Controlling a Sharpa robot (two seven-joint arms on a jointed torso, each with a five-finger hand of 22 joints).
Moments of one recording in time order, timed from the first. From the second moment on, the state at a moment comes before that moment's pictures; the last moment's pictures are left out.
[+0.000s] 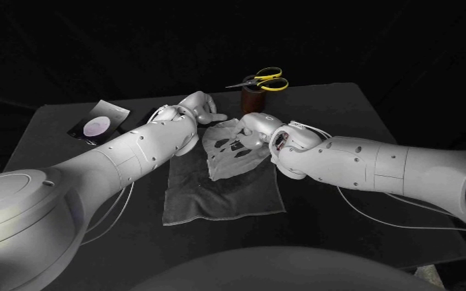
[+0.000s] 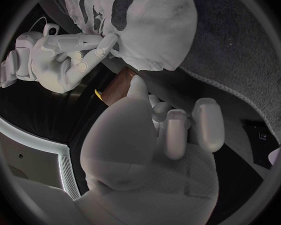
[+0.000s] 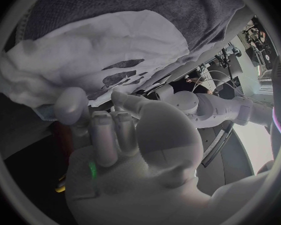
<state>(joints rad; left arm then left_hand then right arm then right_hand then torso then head) 1.11 -0.19 -0.06 0.69 -1.07 -0.35 -0.09 1.47 -0.05 -0.18 0.29 0.05 0.66 0.06 1.20 0.80 1.05 0.00 1.45 0.86 1.47 -0.05 1.56 1.31 0.08 1.41 0.05 1.39 1.31 1.06 -0.58 -0.15 1.28 -1.40 -0.48 -0.13 1.11 0.08 0.75 -0.18 0.05 1.02 0.14 0.08 0.34 1.47 0.05 1.54 1.31 1.46 -0.01 1.57 1.31 0.10 1.33 0.08 0.97 1.31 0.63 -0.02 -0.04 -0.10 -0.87</state>
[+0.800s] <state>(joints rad) 1.11 -0.28 -0.05 0.82 -1.04 -0.35 -0.05 1.57 -0.02 -0.10 0.29 0.05 0.63 0.11 1.00 0.67 0.91 0.04 1.39 0.70 1.46 -0.03 1.54 1.31 0.08 1.37 0.08 1.35 1.30 1.09 -0.77 -0.14 1.39 -1.17 -0.63 0.07 1.12 0.01 0.69 -0.20 0.05 1.05 0.13 0.12 0.36 1.47 0.05 1.54 1.31 1.46 -0.02 1.57 1.31 0.10 1.33 0.09 0.99 1.31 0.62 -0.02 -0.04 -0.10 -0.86</state>
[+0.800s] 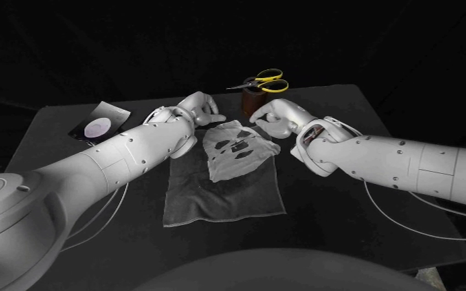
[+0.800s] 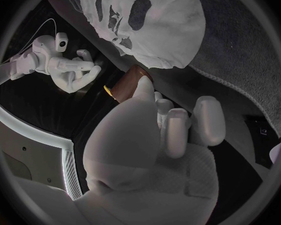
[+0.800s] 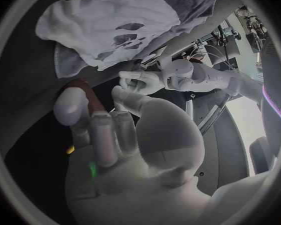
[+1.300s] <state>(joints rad) 1.11 -0.43 -0.05 1.05 -0.95 -0.35 -0.01 1.60 -0.02 -0.03 0.29 0.05 0.61 0.16 0.81 0.50 0.80 0.08 1.32 0.54 1.47 0.01 1.53 1.31 0.08 1.34 0.11 1.33 1.28 1.11 -0.81 -0.14 1.39 -1.06 -0.51 -0.06 1.08 -0.04 0.52 -0.12 0.07 1.03 0.11 0.19 0.41 1.46 0.04 1.57 1.31 1.47 -0.03 1.57 1.31 0.10 1.36 0.08 1.04 1.31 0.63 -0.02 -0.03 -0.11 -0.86</state>
